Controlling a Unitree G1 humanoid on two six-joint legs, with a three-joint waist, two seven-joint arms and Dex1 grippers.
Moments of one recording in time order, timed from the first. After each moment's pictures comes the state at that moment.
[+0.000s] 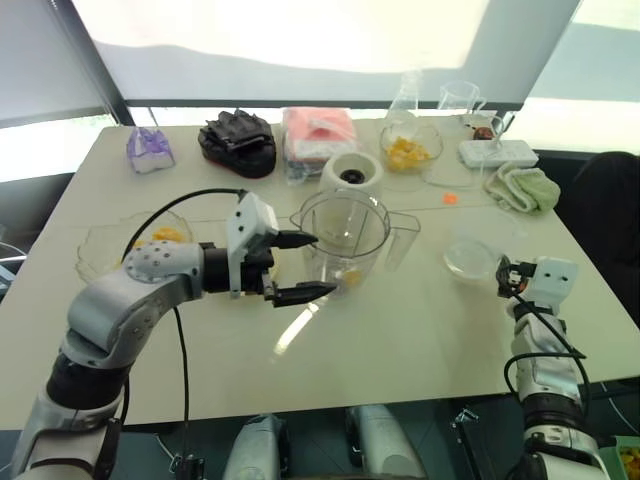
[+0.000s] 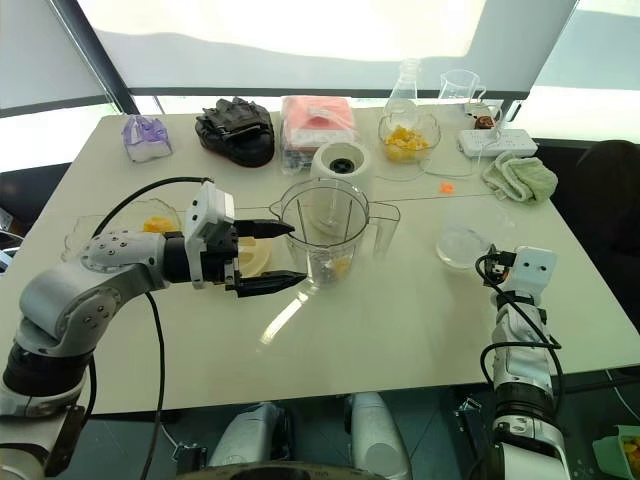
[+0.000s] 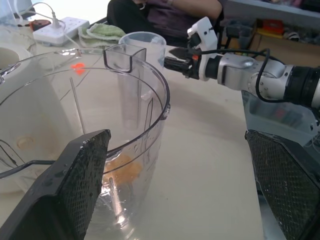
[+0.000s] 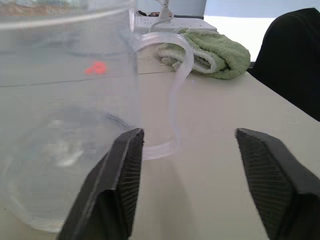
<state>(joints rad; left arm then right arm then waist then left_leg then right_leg) -0.44 0.66 -0.06 -0.49 -0.70 0.80 -0.84 -0.24 -0.39 -0.36 0.53 0.17 -0.15 0.06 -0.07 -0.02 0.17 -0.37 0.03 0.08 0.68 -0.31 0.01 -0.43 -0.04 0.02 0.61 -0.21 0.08</state>
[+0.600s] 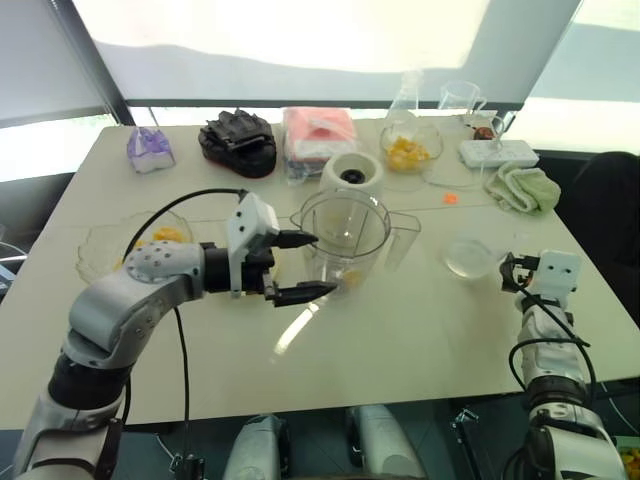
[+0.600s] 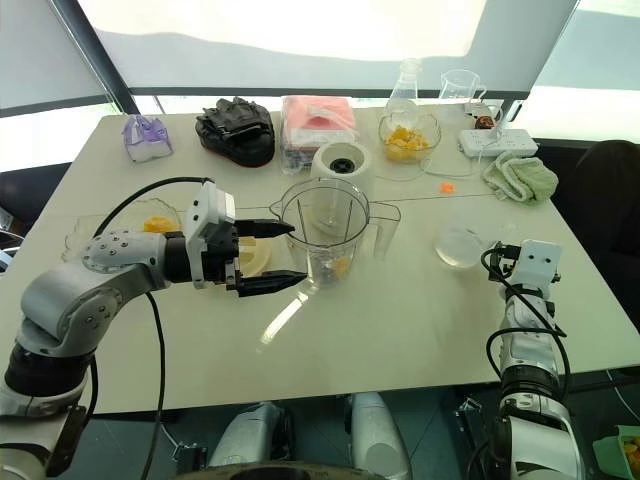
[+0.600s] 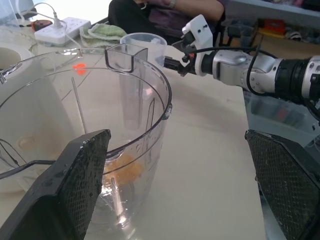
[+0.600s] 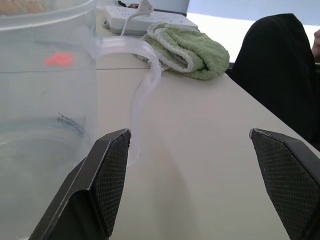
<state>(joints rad) -0.44 0.66 -0.06 -0.49 -0.68 0.80 -0.85 -0.37 -0.45 -0.36 0.79 0.12 -0.25 0.01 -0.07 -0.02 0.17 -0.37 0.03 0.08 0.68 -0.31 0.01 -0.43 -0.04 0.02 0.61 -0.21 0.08</state>
